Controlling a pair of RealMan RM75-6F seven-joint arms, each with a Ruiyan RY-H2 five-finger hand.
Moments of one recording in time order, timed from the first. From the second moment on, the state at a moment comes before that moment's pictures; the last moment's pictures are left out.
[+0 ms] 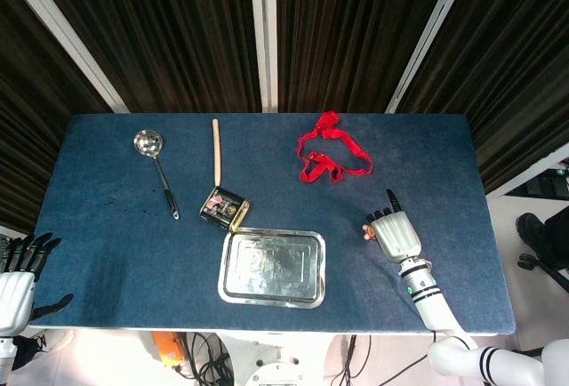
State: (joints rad) left arm 0.00 -1.15 0.01 -1.51 1.57 1.56 -0.08; right arm 0.49 -1.64 0.08 -1.27 -1.33 1.15 -0.57
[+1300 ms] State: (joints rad) left arm -0.01 -1.15 0.02 -1.51 1.56 1.54 -0.08; right arm 0.49 -1.63 0.07 -1.28 -1.31 1.13 -0.58
